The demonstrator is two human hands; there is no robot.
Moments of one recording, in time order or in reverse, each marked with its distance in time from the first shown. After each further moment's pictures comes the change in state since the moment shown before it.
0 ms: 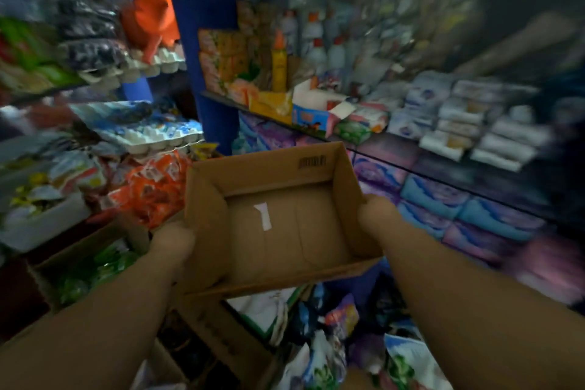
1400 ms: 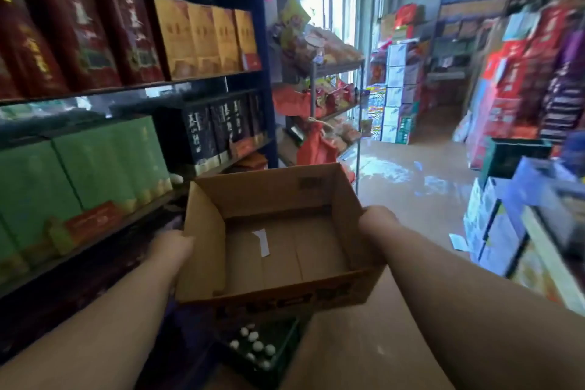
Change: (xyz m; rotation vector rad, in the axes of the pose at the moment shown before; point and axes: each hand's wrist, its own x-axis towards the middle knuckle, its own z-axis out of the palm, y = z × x) left_hand -0.771 0.295 0.350 0.385 -0.844 1.405; right_hand -0.676 0.559 -0.269 0.407 0.959 1.367
